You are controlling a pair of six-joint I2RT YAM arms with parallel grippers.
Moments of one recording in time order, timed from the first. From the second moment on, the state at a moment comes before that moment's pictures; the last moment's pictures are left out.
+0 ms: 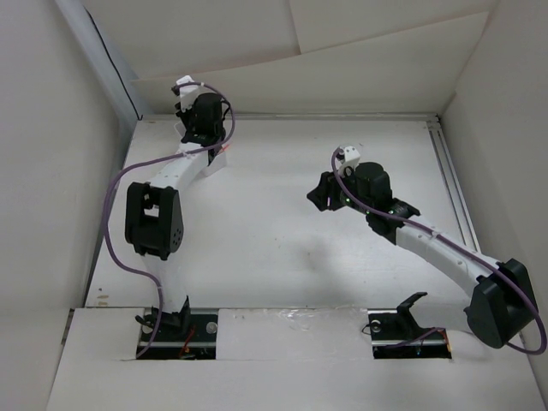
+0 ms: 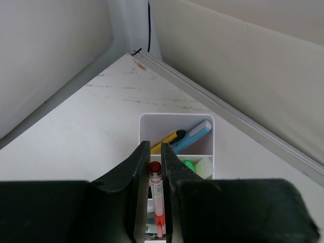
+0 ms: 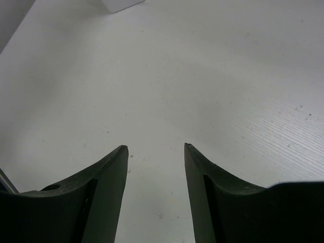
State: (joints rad) left arm -0.24 1.91 1.58 0.03 -0.88 -0.32; right arm 0.55 1.24 0.85 0.01 -0.18 0.29
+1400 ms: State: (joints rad) left arm -0.38 1.37 1.14 0.20 -0.56 -0.65; right arm 0.39 1.22 0.83 -0.05 0.11 0.34
